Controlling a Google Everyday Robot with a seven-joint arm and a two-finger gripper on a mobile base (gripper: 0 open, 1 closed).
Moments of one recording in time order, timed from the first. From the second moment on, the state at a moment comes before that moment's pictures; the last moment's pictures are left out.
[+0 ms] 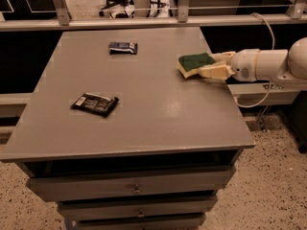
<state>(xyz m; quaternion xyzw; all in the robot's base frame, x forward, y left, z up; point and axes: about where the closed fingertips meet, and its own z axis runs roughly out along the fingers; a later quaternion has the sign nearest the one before) 0.694 -0.205 0.850 -0.38 0.73 0.23 0.52</state>
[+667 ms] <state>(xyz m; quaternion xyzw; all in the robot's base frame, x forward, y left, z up) 0.648 -0.143 0.887 -0.41 0.71 0.25 0.51</state>
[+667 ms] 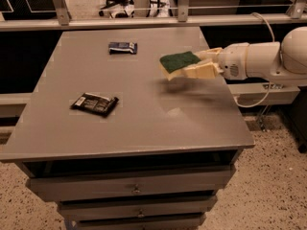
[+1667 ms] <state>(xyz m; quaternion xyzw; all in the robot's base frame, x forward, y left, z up) 0.607 -0.064 0.866 -0.46 0.72 0.23 0.46</state>
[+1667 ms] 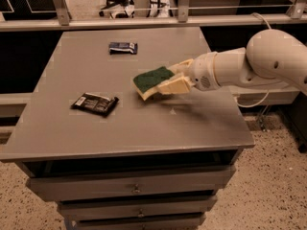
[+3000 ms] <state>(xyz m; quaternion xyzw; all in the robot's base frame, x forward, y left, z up) 0.593 -0.003 0.858 -0.49 0.70 0.23 0.47</state>
